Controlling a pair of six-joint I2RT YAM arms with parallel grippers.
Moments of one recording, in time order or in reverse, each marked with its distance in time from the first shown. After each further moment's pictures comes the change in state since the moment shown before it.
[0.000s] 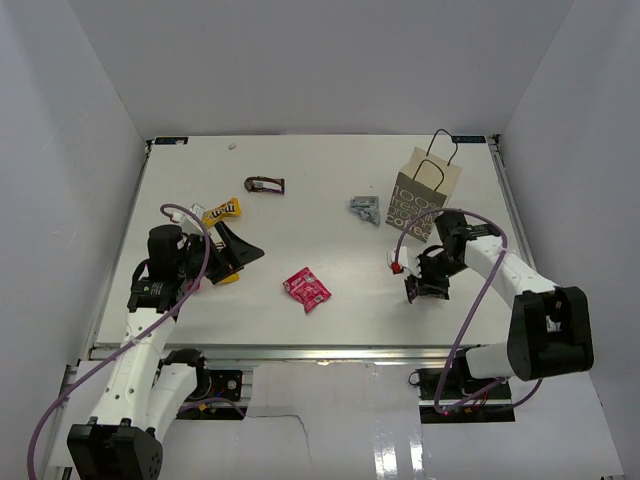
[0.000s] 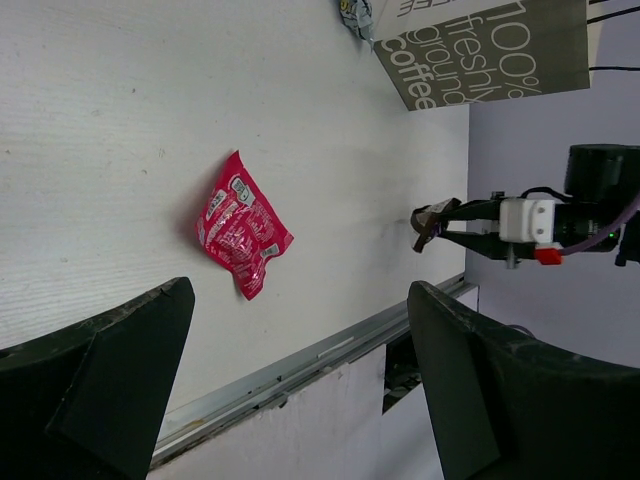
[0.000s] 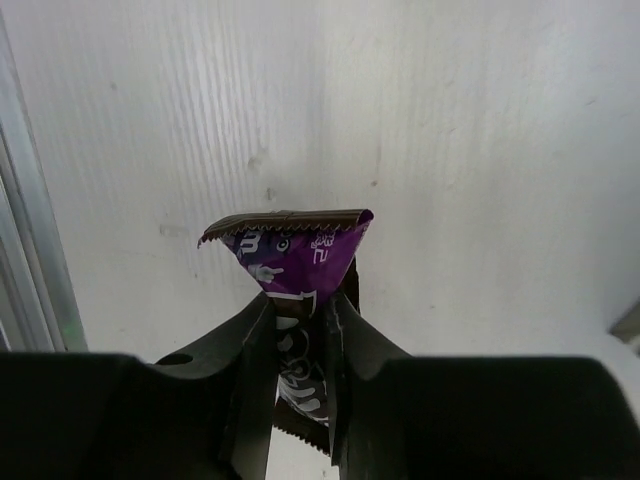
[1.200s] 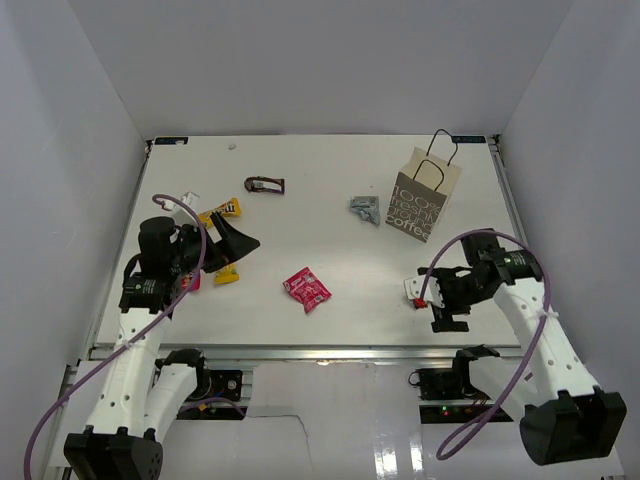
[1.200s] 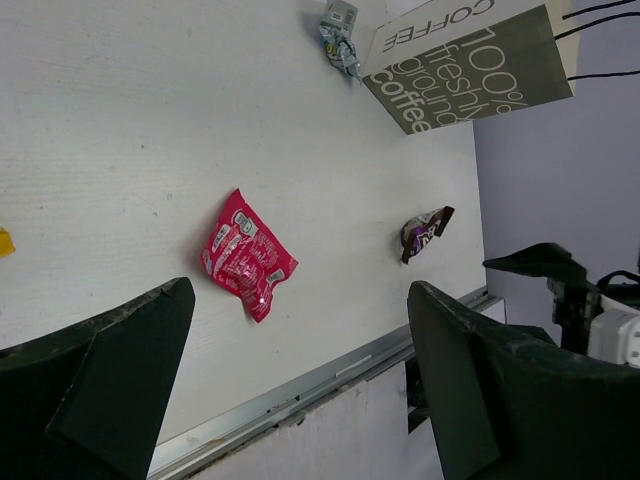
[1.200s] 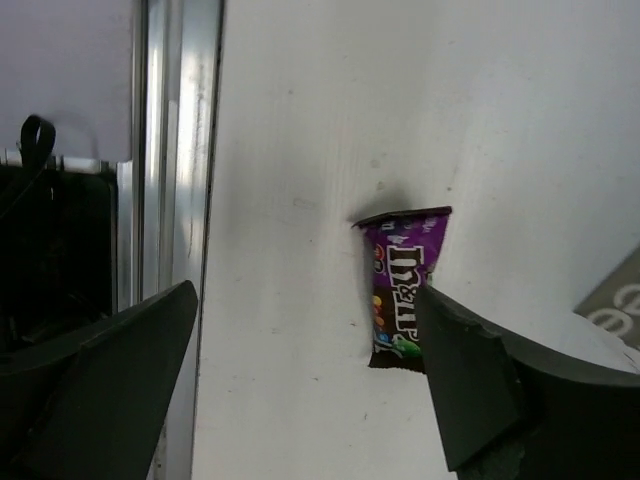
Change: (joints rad) left arm 0.000 -0.013 0.112 -0.045 -0.038 0.083; right arm -0.050 -0.474 0.047 -0.420 -0.130 -0.180
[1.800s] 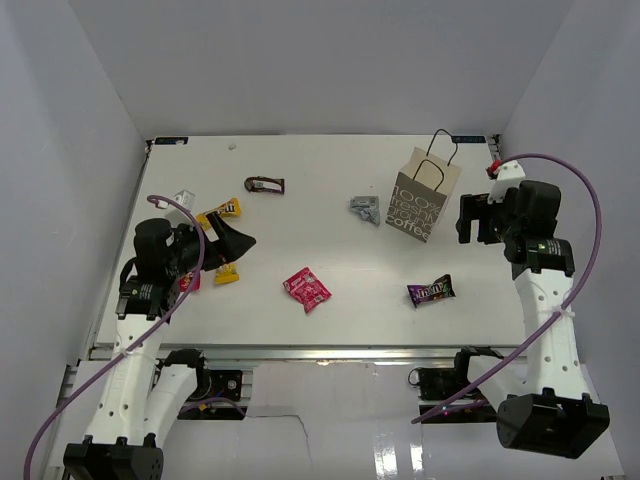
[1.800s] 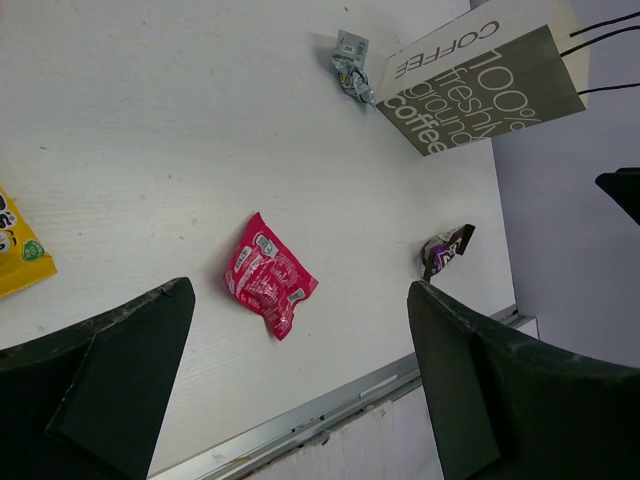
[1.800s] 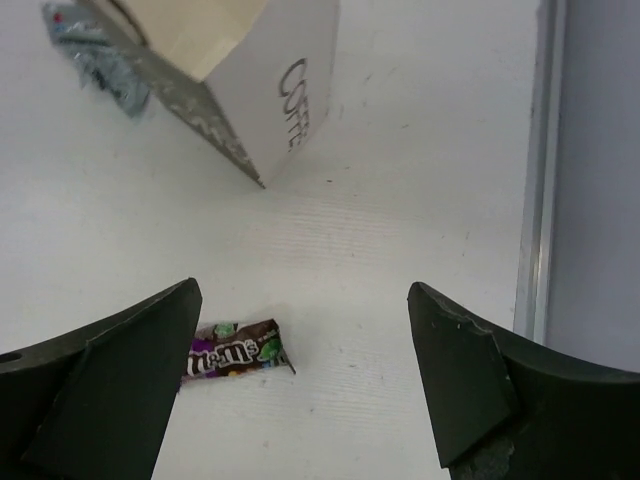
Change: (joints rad) left arm 0.000 -0.031 0.014 0.000 -0.060 0.052; right arm -0.252 0.062 0.179 0.658 0.464 1.432
